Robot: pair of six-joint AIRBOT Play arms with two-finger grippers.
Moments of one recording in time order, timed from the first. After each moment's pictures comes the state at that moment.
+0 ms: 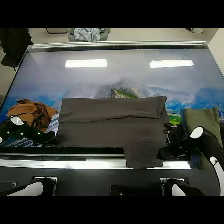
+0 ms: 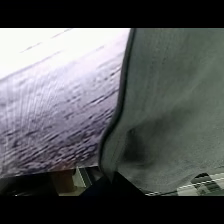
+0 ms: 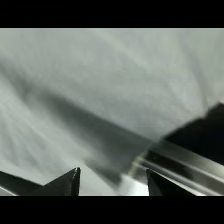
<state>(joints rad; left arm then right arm) 0.32 -1.32 0.72 1.21 -1.27 -1.29 -0.26 -1.06 0.51 -1.23 1.31 0.94</state>
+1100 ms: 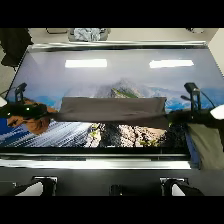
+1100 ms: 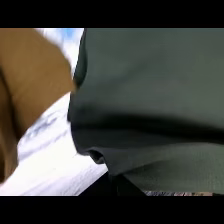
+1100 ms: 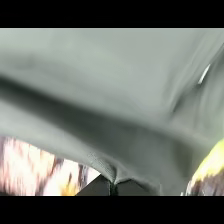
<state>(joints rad) 0.26 -1.26 1.08 1.13 -1.19 -1.37 -0.26 -1.04 0.91 -1.01 1.09 0.93</state>
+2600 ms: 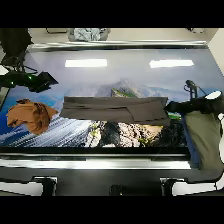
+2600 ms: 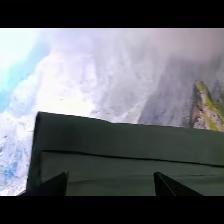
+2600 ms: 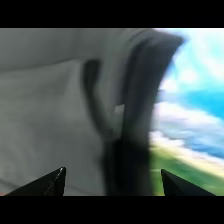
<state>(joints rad) 0.18 -1.59 1.65 1.01 -1.24 -1.48 -0.39 -1.62 1.24 -0.94 1.12 0.86</state>
